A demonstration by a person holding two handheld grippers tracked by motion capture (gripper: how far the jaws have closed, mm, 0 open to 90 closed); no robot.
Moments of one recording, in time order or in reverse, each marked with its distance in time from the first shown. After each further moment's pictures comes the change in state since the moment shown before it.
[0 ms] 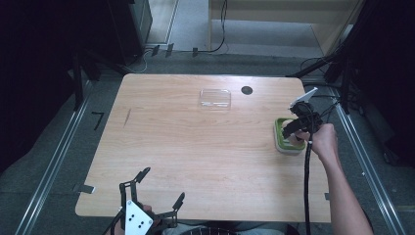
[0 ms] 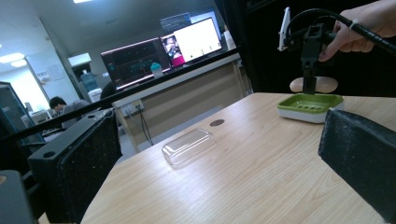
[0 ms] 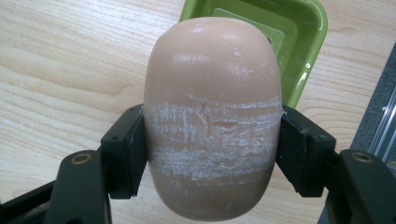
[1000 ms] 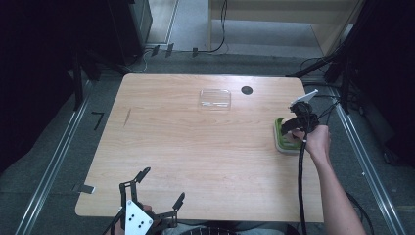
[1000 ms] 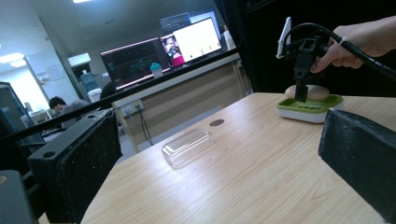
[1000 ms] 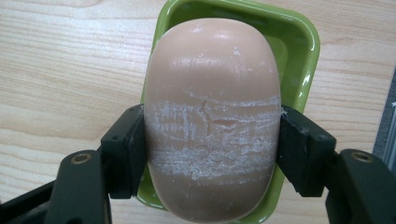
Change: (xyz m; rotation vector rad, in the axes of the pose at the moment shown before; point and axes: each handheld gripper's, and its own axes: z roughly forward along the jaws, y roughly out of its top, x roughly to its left) left arm 0.000 0.000 0.000 0.001 0.000 0.001; right arm -0.009 0.008 0.026 -0.058 -0.008 0.113
